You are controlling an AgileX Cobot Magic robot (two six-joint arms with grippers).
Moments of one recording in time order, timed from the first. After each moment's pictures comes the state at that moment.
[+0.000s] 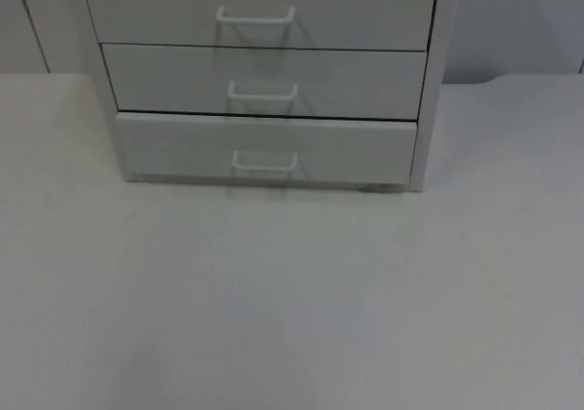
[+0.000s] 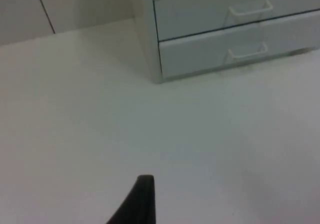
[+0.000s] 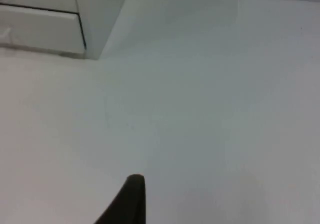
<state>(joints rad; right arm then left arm) -0.04 0.00 -0.52 0.10 1.11 -0.17 -0.28 0.02 -0.54 0.02 1.09 0.02</state>
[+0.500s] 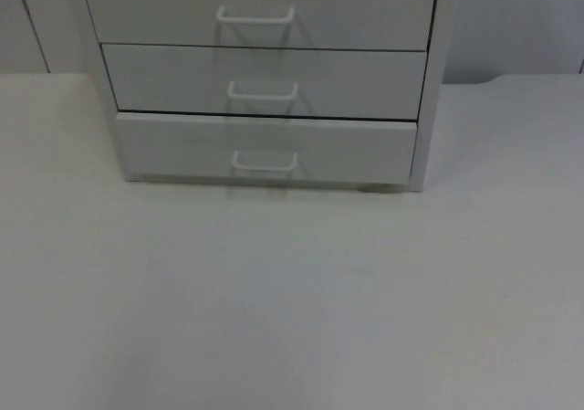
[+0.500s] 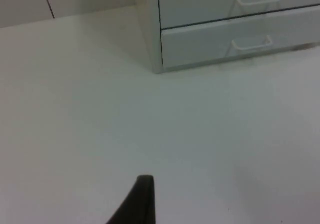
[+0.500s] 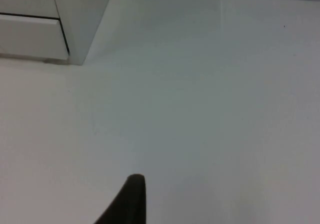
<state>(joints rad) -0.04 0.00 -0.52 0.06 1.10 -0.12 -0.28 0.02 -0.51 0.02 1.07 -0.02</state>
